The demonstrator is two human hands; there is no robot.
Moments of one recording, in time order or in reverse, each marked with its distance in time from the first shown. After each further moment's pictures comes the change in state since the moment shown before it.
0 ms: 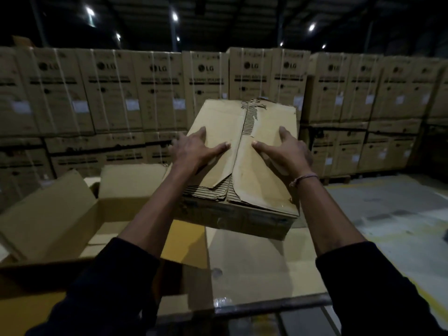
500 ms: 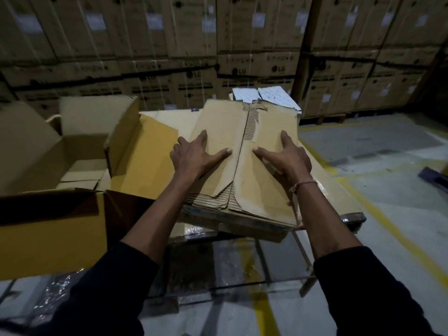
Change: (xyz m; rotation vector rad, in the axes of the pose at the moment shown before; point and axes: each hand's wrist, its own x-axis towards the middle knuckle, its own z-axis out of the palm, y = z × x) left_hand -0.126 0.035 0.181 -0.003 -0.194 -0.058; right_hand -0.055 0.200 0.040 -0.088 -0.261 0.265
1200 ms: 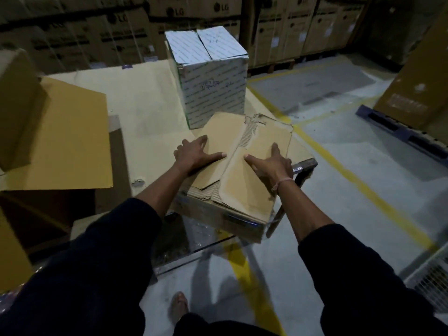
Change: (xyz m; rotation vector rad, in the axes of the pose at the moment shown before) left_hand 0.000 0.067 0.179 -0.029 -0.498 0.188; right_hand -0.007 0.168 0.045 0.077 -0.005 0.491
